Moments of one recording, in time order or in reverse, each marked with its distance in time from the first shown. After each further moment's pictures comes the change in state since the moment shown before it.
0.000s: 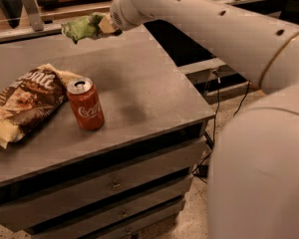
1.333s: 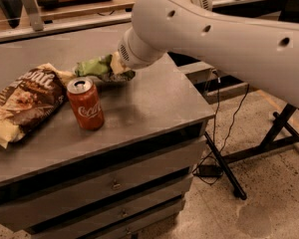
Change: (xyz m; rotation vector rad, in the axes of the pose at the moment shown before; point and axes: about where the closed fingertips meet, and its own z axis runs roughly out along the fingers) arm 0.101 0.087 -0.110 0.041 0.280 0.285
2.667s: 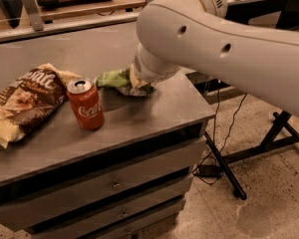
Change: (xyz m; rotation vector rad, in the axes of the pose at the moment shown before) arm 0.060 -0.021 -0.042 0.158 0.128 0.151
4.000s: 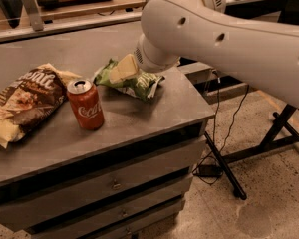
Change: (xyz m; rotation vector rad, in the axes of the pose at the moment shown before) arm -0.030 -0.011 0.017 -0.020 -0.053 -0.023
